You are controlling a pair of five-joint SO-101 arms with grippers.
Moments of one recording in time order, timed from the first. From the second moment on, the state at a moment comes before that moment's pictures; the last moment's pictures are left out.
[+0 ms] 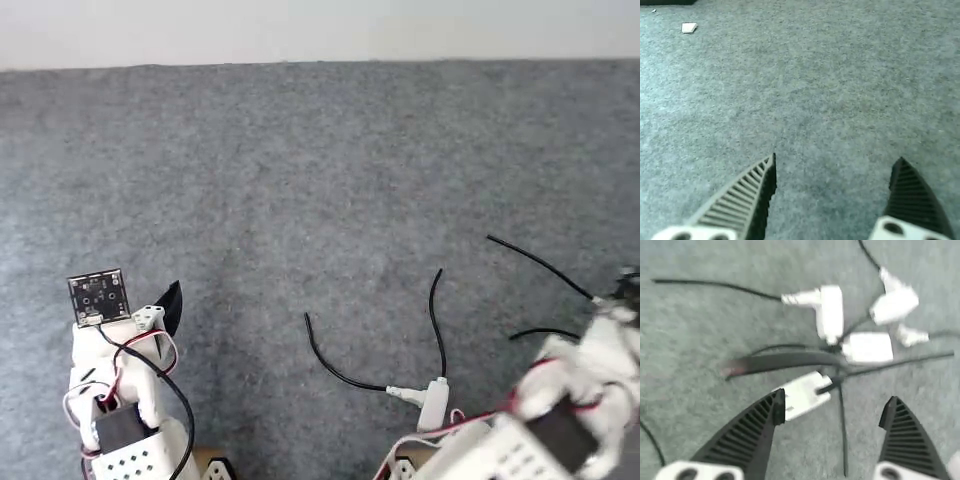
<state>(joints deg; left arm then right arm) -26.4 -99.6 96.9 50.2 -3.9 45.7 -82.5 60.7 74.6 18.9</state>
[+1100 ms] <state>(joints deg) -18.0 -99.6 96.9 62.3 -4.0 26.8 -103.1 95.5 72.2 18.9</state>
